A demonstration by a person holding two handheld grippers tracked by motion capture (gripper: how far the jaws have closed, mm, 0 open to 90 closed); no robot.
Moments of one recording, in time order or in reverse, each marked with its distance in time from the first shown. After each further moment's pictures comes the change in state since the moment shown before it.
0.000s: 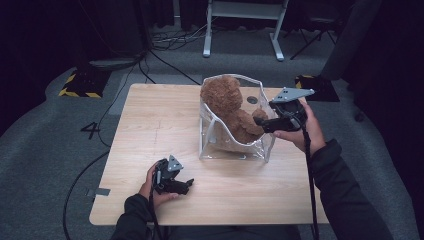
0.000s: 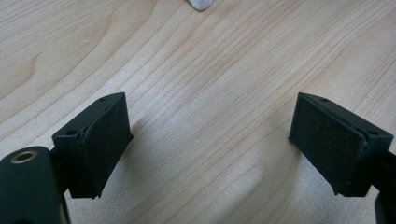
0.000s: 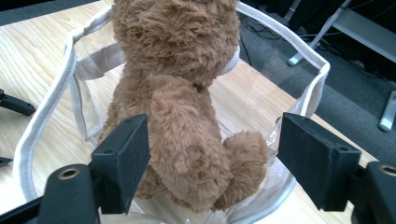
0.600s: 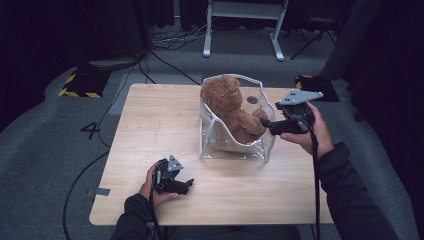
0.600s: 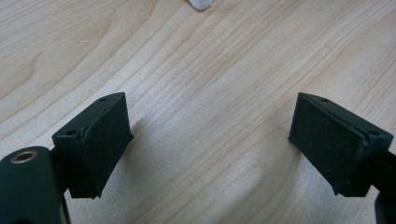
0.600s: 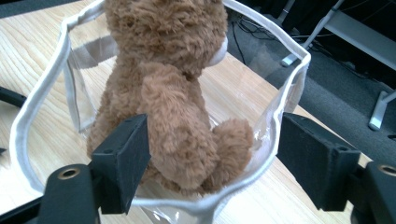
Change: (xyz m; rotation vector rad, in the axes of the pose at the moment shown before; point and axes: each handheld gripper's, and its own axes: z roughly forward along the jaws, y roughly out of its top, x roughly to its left) left arm 0.000 0.000 0.000 0.001 0.000 0.001; right arm -0.006 -0.010 -0.014 -0.001 -0.022 -0.010
